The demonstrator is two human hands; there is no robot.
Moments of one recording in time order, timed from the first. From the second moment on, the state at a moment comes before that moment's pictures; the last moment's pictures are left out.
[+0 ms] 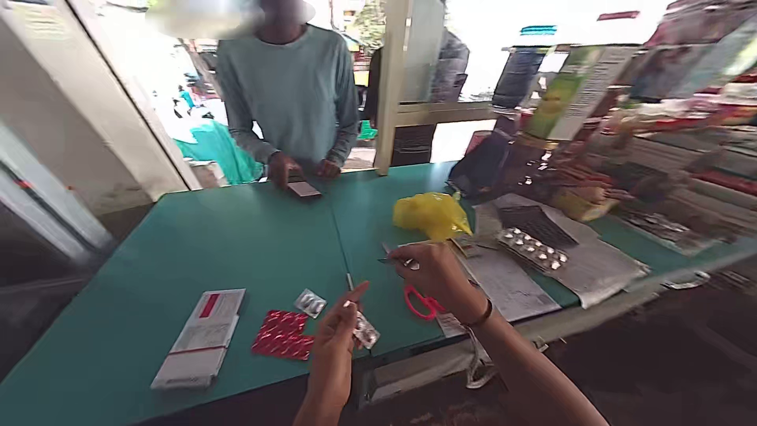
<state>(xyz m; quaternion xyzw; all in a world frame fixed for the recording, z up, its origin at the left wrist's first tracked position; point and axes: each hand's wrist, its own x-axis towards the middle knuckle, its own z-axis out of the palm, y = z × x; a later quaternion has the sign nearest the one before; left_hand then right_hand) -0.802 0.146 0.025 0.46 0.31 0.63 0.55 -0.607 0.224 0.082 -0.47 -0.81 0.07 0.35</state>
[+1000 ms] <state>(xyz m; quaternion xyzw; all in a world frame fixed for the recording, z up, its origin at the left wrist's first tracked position) -0.887 0.116 0.001 0.61 0.69 0.40 0.01 -0.622 0.186 0.054 -0.52 -0.79 0.00 0.34</state>
